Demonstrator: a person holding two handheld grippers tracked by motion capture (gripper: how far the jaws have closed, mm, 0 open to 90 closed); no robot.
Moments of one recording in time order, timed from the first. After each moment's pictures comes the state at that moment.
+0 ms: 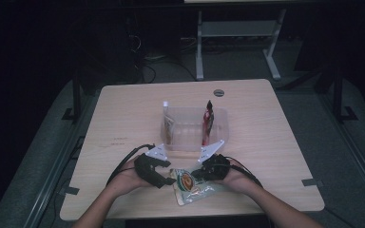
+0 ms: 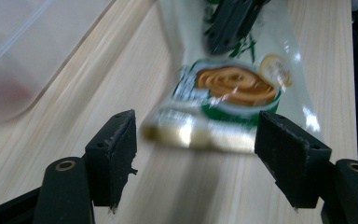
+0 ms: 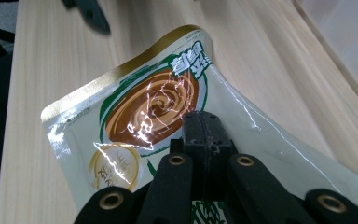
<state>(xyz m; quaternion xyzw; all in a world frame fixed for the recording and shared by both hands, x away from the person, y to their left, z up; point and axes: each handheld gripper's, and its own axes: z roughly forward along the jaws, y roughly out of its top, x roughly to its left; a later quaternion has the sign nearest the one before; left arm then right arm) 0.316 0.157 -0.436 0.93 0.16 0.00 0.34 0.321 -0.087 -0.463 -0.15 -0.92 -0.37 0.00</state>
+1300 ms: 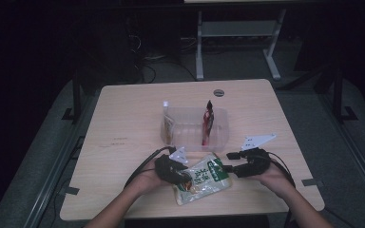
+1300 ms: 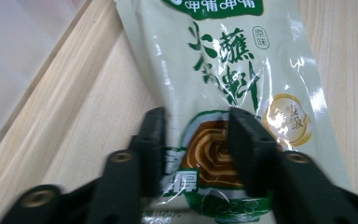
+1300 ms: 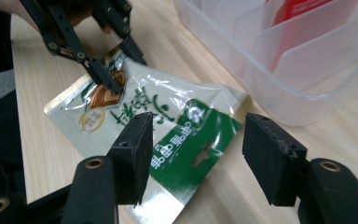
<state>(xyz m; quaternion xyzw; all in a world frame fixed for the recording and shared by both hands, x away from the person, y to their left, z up) 0.320 0.108 -0.457 0.94 0.13 0.01 0.32 0.310 -0.194 -0.429 -0.28 -0.85 -0.43 -0.03</state>
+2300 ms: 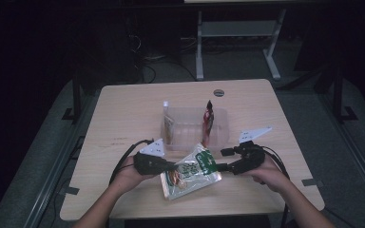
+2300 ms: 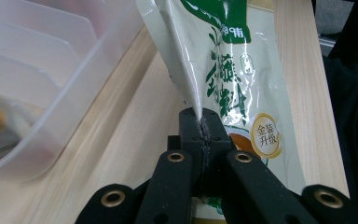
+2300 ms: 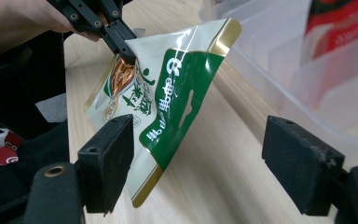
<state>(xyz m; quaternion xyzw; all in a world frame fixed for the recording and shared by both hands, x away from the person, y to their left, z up) 0.318 0.165 -0.419 0.90 0.12 0.02 0.41 0.327 -0.181 -0.424 -0.27 -0.83 -0.48 0.05</state>
